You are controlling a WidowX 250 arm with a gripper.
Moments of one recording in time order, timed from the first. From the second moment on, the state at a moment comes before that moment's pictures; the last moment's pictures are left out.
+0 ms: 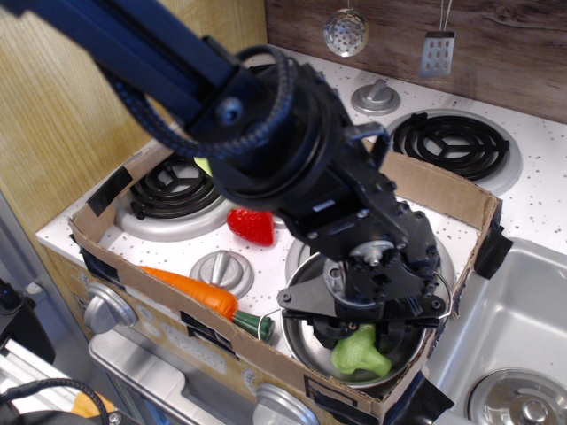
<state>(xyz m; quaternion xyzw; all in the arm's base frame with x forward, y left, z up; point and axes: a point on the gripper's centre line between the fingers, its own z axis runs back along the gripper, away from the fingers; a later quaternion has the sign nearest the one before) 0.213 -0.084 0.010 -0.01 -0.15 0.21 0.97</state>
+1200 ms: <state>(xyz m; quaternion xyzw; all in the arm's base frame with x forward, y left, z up) 0.245 0.034 0.097 0.07 -0.16 0.12 0.98</state>
